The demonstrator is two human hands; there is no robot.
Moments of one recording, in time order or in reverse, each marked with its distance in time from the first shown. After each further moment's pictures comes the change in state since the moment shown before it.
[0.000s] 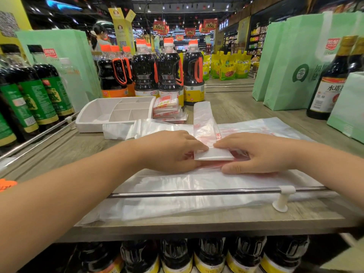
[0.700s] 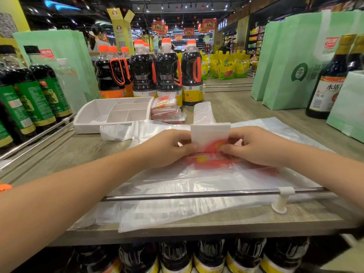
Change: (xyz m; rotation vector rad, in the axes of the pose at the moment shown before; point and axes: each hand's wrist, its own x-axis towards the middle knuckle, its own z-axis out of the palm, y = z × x) left_hand 0.008 -0.004 0.017 -0.663 0.172 -0.293; right_hand 0.012 -0.003 0.009 0.360 0.259 0.087
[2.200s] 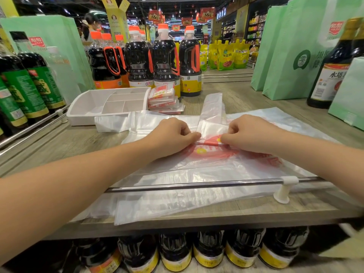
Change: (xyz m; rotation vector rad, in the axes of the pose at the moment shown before) left_hand 0.021 -0.004 0.016 0.186 0.138 -0.209; right_hand 0.012 -0.013 0.007 -0.226 0.044 0.371
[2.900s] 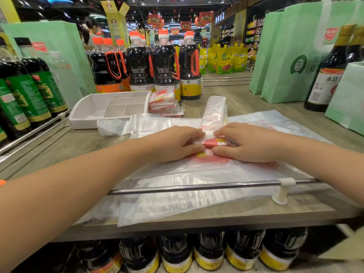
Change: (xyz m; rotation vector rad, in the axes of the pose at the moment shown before) left_hand -0.002 0.002 -0.010 0.267 -0.222 0.333; right_hand -0.005 0.006 -0.002 -0.218 -0.129 -0.319
